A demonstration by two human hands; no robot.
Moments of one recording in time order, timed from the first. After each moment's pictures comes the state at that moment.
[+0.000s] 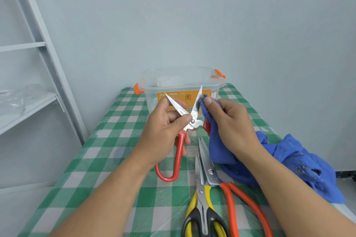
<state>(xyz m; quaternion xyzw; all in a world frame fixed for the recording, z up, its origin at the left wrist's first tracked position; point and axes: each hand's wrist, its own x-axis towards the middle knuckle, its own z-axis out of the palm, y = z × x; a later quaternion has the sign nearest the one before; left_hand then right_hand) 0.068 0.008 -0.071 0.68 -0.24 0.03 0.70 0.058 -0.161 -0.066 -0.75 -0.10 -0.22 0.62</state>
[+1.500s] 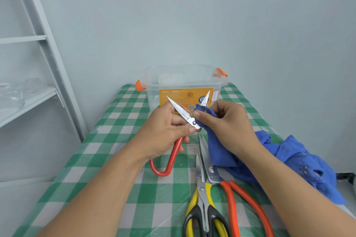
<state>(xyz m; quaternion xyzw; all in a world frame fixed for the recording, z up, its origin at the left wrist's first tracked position) 0.069 0.017 -0.065 0.76 -0.21 -0.04 0.62 0.069 -0.165 -0.077 -0.82 -0.08 -0.22 0.53</state>
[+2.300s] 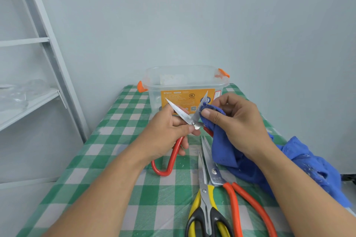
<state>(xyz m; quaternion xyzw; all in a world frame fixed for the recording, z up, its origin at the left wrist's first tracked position) 0.071 0.016 -0.065 0.75 -0.19 -0.06 0.63 0.053 -0.169 -0.061 -0.74 -0.14 -0.19 0.63</state>
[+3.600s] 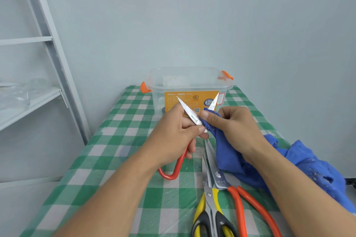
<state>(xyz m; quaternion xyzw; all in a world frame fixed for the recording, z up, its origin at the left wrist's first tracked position) 0.067 0.007 -0.067 0.77 -0.21 -0.01 0.60 0.060 -0.162 -0.063 -0.80 -0.04 -0.15 0.58</state>
